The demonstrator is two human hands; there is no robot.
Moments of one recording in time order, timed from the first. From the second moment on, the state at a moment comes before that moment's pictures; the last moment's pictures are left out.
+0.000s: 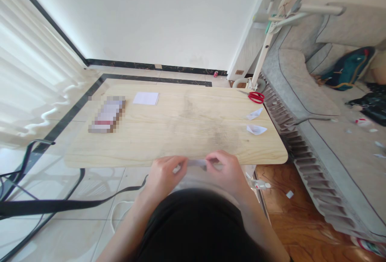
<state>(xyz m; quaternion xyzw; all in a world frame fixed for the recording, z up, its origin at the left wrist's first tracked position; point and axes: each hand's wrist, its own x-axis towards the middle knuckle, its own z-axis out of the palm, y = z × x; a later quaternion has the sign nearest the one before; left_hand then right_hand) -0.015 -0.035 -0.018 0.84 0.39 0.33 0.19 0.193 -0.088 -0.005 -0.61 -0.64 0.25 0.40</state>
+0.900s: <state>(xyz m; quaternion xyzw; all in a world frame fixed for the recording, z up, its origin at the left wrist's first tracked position) 0.008 -0.042 -0.007 0.57 0.45 0.27 0.63 0.174 -0.081 -0.011 -0.61 -0.39 0.44 0.53</state>
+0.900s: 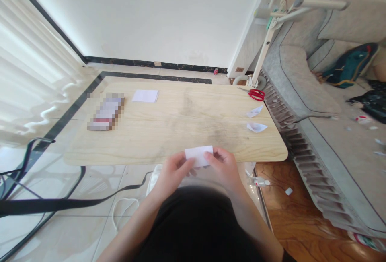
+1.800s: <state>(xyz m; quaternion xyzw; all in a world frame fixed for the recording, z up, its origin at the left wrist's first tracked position) 0.003 -0.043 -0.010 0.69 0.46 0.25 0.50 0.173 -0.091 -0.008 -0.61 -0.57 0.33 0.44</state>
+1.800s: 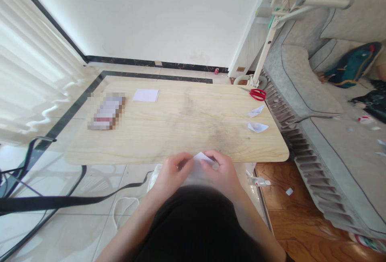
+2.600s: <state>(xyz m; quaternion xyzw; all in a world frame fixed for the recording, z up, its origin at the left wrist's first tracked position) 0.011 -0.046 0.001 0.50 0.44 0.33 0.67 0.168 -0.092 -0.022 -0.53 -0.68 0.21 0.47</state>
